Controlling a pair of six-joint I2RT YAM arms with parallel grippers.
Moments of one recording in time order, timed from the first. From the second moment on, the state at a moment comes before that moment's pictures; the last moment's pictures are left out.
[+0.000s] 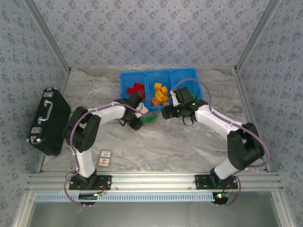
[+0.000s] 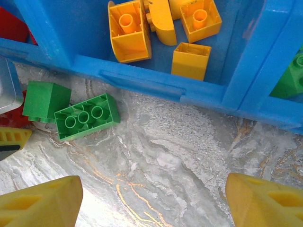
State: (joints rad) left arm -0.58 1.86 1.18 -0.61 0.04 0.23; right arm 0.51 1.54 1.07 -0.46 -0.08 0.21
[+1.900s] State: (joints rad) left arm -0.36 1.81 1.51 -0.56 0.03 0.16; right arm 0.78 1.95 1.43 -0.47 -0.09 0.17
